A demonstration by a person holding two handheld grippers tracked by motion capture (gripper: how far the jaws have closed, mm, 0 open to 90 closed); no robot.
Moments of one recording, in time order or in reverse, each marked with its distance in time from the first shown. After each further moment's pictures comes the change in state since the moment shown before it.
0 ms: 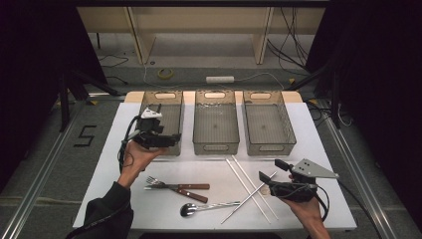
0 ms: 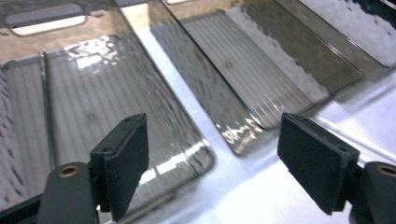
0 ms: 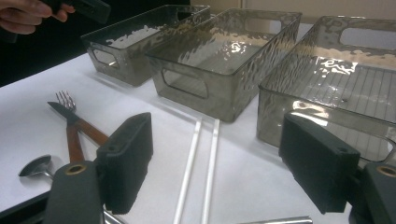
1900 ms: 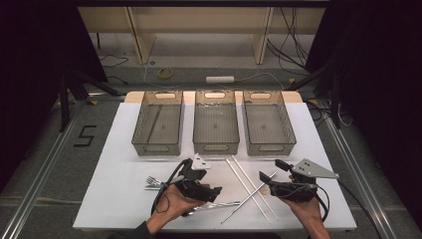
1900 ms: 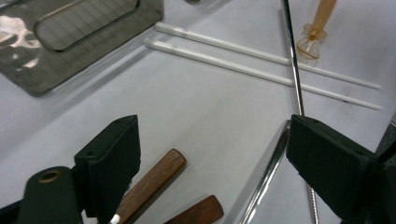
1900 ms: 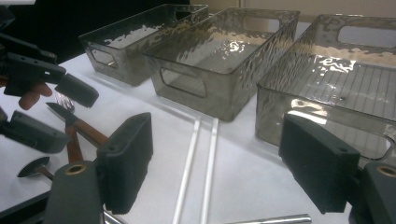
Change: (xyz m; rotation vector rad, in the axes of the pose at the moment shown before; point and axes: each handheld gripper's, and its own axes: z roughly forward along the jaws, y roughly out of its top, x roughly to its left) left arm -0.135 -0.066 0.019 0.163 -0.210 0.198; right arm -0.001 0.000 0.000 0.003 -0.005 0.009
